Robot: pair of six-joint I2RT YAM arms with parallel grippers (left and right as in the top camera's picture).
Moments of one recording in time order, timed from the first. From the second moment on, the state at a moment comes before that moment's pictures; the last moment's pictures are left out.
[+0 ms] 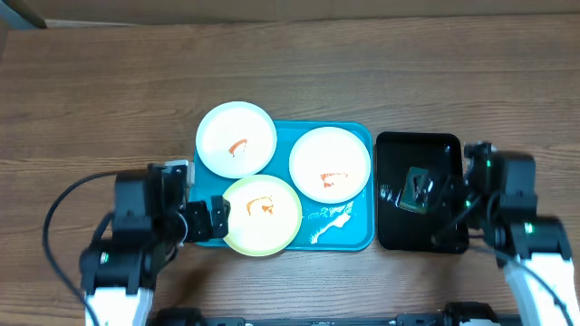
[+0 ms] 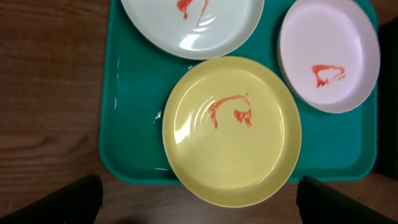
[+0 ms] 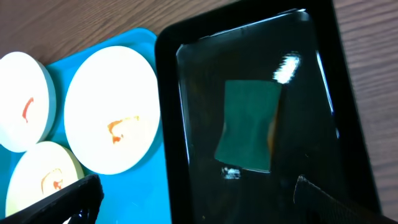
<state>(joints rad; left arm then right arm) -0.01 0.89 0.88 -1.04 0.21 -0.16 -0.03 1.00 0.80 -0.80 -0.26 0.33</state>
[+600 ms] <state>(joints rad) -0.01 1.35 0.88 -1.04 0.31 -0.16 -0.03 1.15 0.83 -0.77 -0.30 0.33</state>
